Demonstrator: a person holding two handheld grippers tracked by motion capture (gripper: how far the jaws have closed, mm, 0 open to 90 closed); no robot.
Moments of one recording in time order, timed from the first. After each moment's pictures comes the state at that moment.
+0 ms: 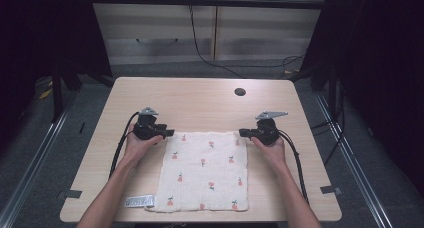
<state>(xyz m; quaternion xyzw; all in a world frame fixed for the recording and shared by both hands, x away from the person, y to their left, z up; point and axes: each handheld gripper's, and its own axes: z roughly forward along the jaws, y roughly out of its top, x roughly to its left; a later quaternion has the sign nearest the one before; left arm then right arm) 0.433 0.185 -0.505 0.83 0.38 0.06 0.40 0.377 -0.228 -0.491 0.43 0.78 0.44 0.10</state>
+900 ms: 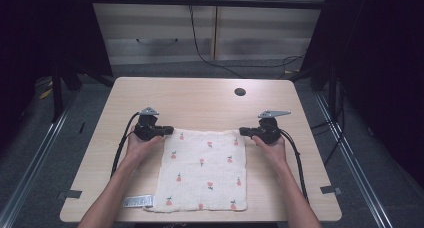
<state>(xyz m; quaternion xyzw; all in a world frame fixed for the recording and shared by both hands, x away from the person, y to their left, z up) 0.423 0.186 -0.486 0.81 0.37 0.06 0.44 0.379 -0.235 -0.487 0.43 0.77 0.47 0.09</state>
